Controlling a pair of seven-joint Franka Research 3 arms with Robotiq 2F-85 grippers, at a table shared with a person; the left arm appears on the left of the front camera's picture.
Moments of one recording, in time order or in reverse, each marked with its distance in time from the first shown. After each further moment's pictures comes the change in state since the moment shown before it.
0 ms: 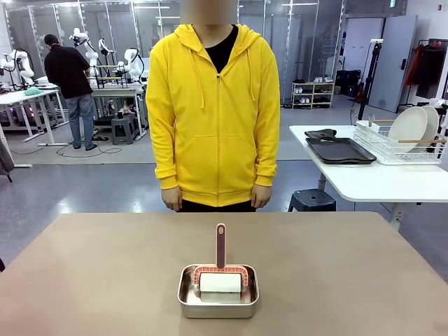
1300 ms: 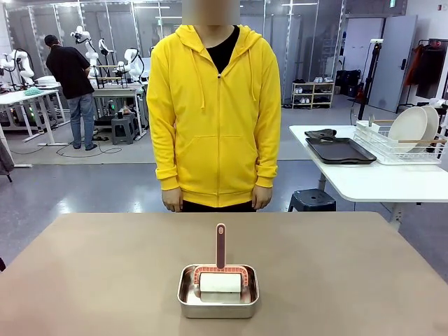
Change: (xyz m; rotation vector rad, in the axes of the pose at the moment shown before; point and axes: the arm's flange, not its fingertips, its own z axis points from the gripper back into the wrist) left arm -0.007 0.005 -0.001 -0.014 0.004 0.021; right arm 0.000 0.000 0.000 0.000 0.000 0.000
